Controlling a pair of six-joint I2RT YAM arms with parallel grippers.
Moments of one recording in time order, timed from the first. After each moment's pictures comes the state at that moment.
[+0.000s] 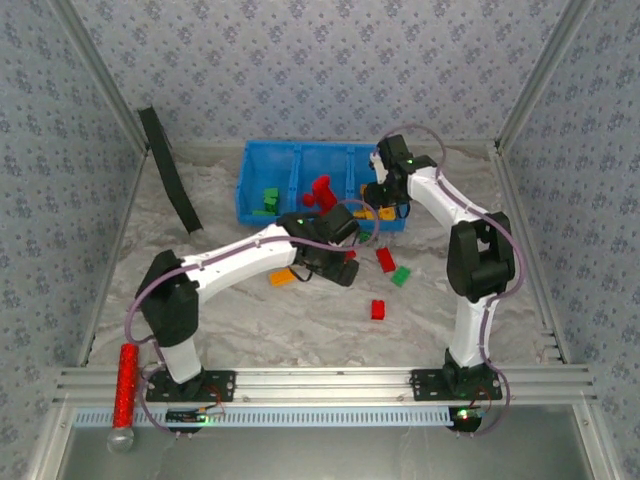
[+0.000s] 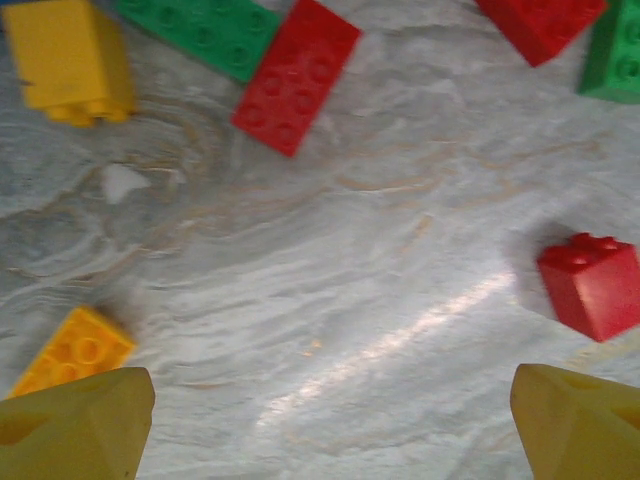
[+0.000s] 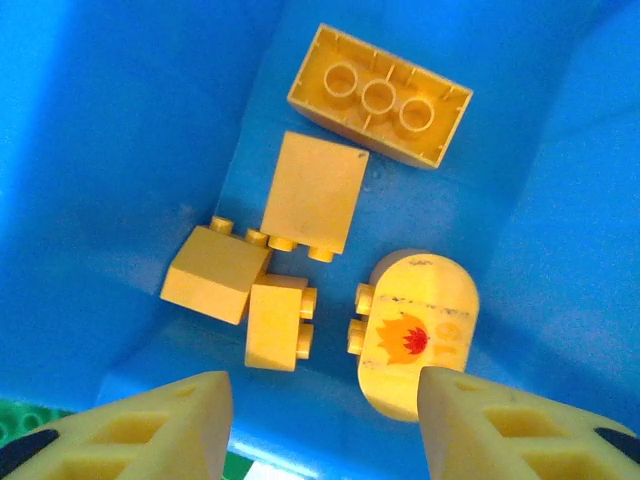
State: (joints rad) left arm -0.99 1.78 1.51 -0.95 -0.07 -0.48; right arm 0.31 1.95 1.64 -0.78 -0.02 0.03
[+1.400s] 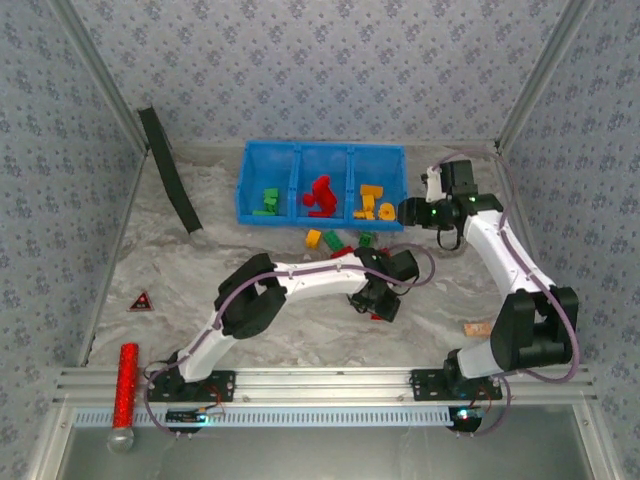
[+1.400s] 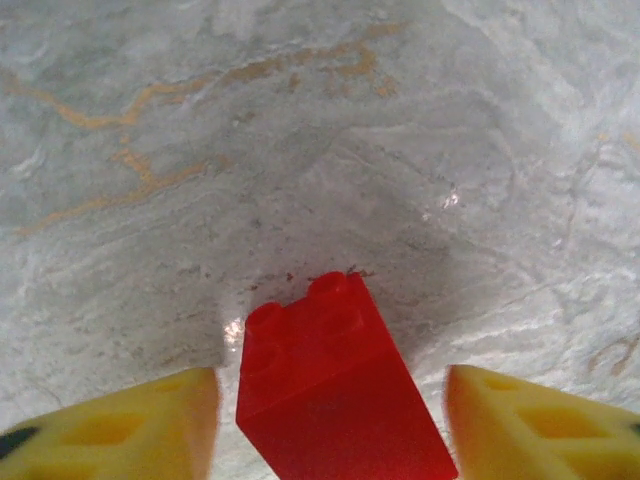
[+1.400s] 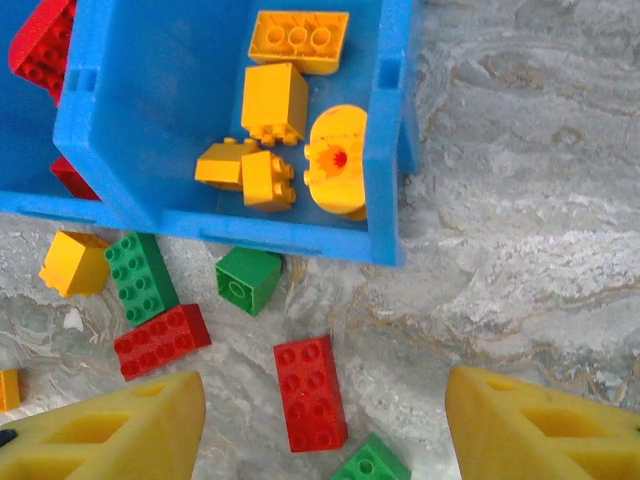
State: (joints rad) left arm -1.20 2.22 1.79 -0.93 0.04 -0.68; right arm 0.11 1.42 1.16 -0.69 -0.24 0.17
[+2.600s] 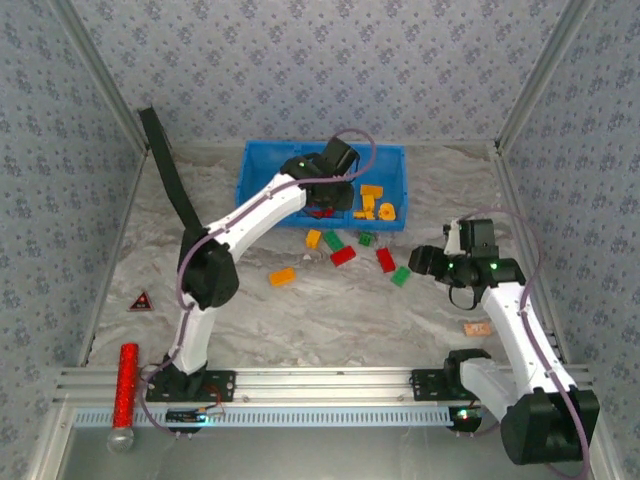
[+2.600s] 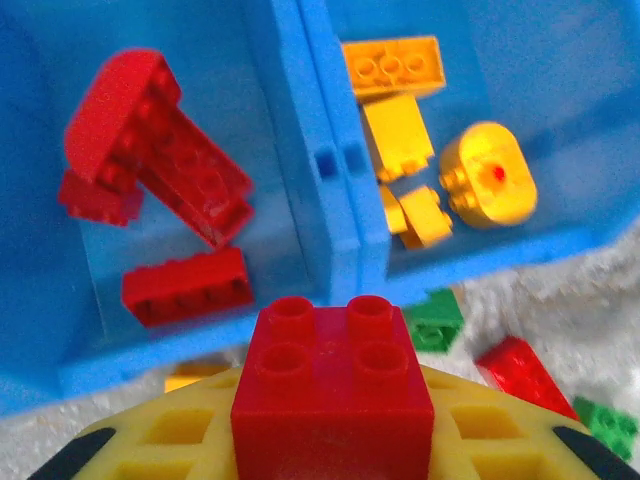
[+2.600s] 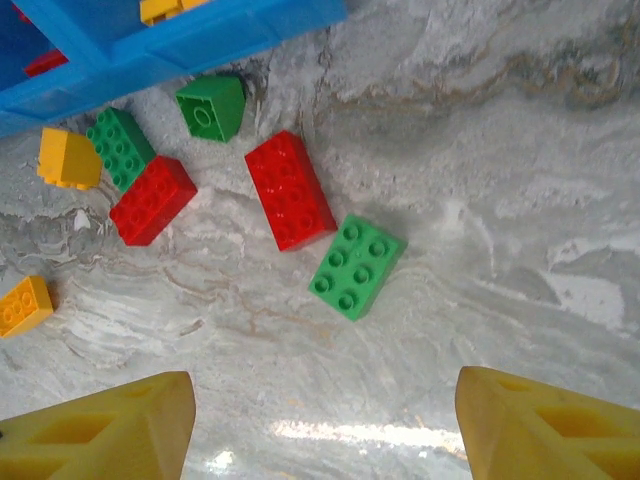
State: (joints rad) left arm -0.76 2.15 2.10 -0.94 -0.12 -0.44; right arm 0.07 0.93 0.74 -0.79 -0.30 0.37
